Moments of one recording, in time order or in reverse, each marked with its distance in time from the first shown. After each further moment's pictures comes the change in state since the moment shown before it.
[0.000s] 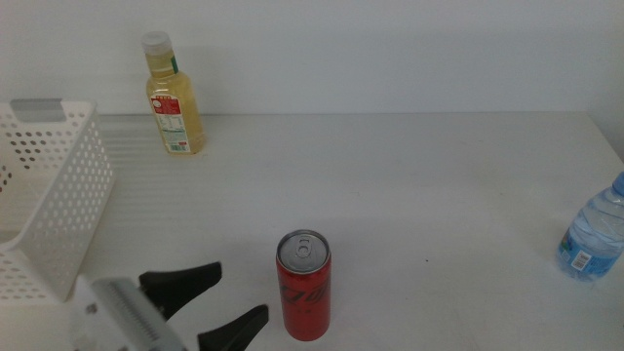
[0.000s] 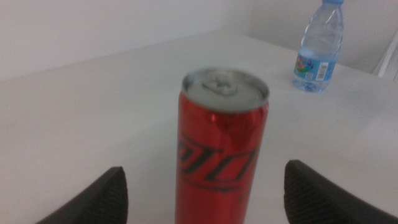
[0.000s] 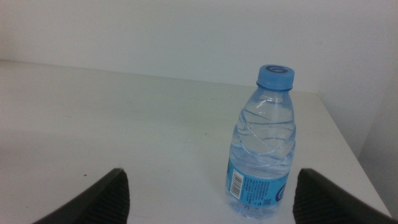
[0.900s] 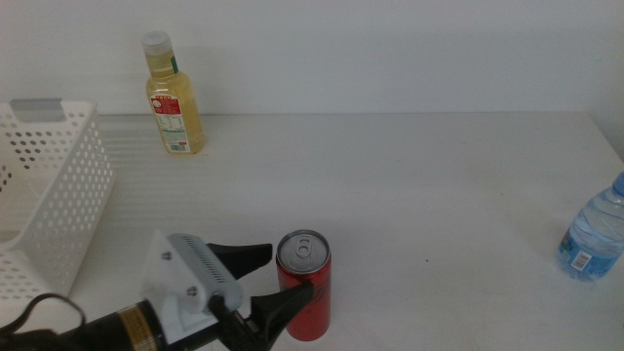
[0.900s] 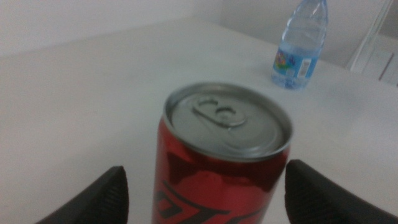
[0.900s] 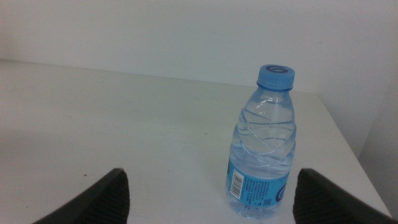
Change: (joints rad) left arm 0.000 0.248 -0.214 0.139 -0.014 -0.094; right arm 0.000 0.000 0.000 0.000 0.000 0.000
